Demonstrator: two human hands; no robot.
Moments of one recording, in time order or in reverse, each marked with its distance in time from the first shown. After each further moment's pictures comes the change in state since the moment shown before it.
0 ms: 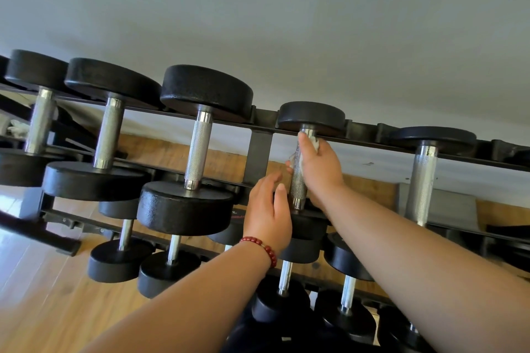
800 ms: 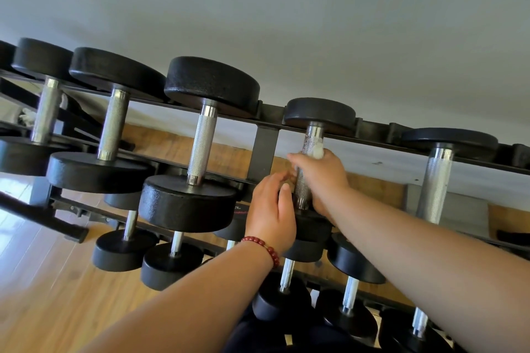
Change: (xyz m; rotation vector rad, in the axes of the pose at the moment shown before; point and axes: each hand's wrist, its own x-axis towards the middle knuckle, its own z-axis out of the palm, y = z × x) left_hand 0.000 -0.001 0.001 0.029 0.002 0.026; right_hand -0.002 0.003 0.005 0.073 -0.052 0.176
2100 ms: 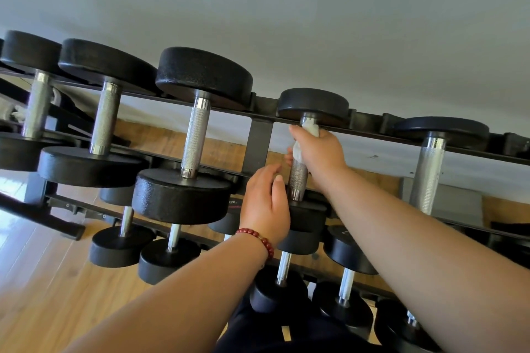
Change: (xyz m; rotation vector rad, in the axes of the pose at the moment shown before) left_hand -0.001 0.000 0.002 -0.032 0.022 0.001; right_hand 0.013 -0.014 -0.003 0.006 0.033 -0.018
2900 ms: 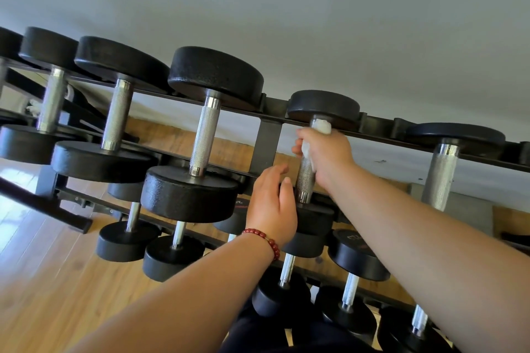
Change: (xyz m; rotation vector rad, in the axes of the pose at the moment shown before) left_hand 0.000 0.001 -0.002 0.034 -0.011 -0.019; right_hand 0.002 -0.011 0.006 0.078 0.013 0.123
